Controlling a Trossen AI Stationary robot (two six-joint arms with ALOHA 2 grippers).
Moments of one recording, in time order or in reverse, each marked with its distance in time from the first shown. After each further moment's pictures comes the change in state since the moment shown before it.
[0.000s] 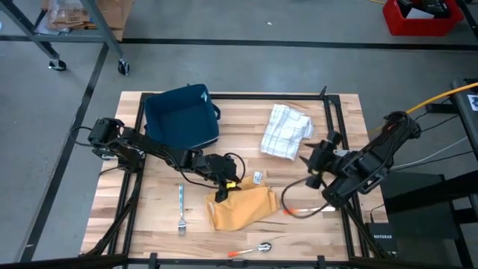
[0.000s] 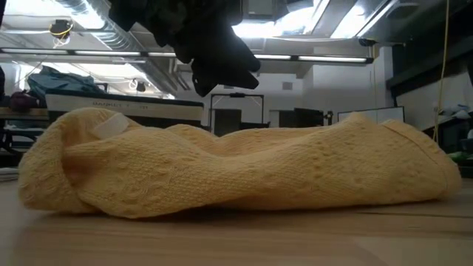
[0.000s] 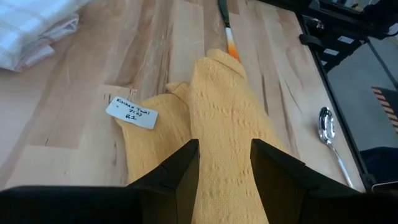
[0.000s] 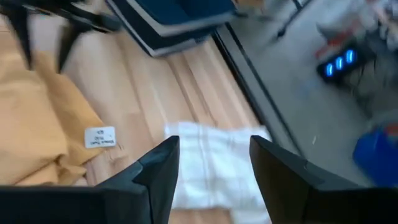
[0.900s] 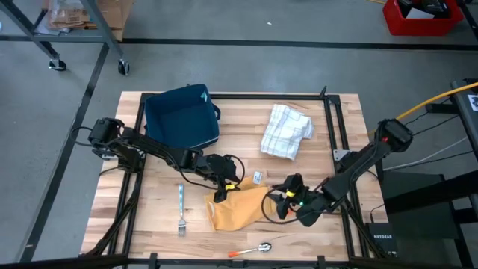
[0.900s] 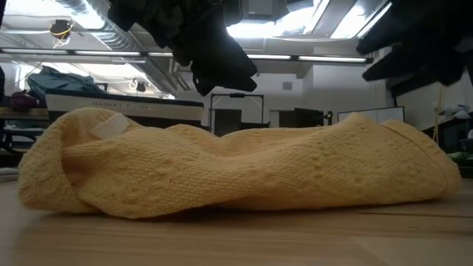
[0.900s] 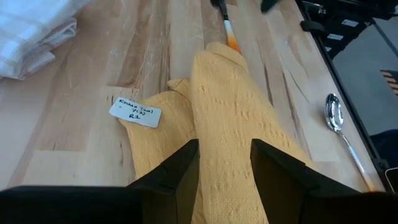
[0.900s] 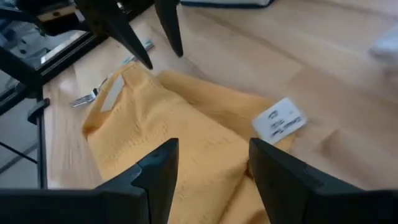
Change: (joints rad) left arm 0.000 0.000 0.000 -0.019 0.000 0.077; right arm -0.002 0.115 -0.699 1.351 -0.127 0.337
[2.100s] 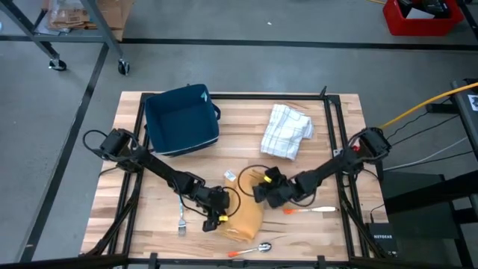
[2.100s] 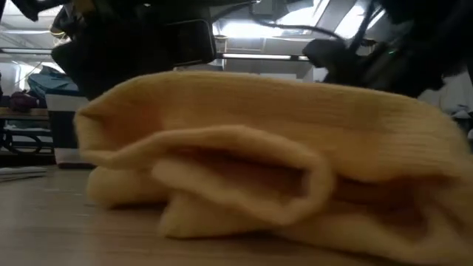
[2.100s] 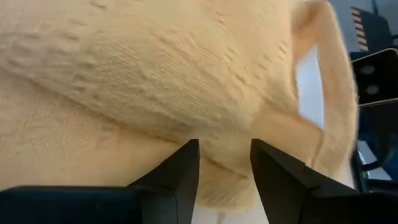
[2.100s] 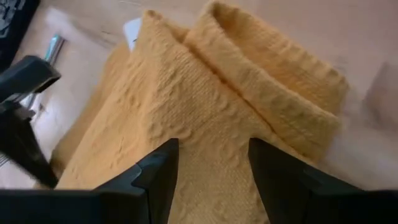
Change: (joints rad) left arm -0.233 0.186 -0.004 -0.035 0.068 -0.265; right arm -0.260 0.301 0.003 0.232 -0.280 0.271
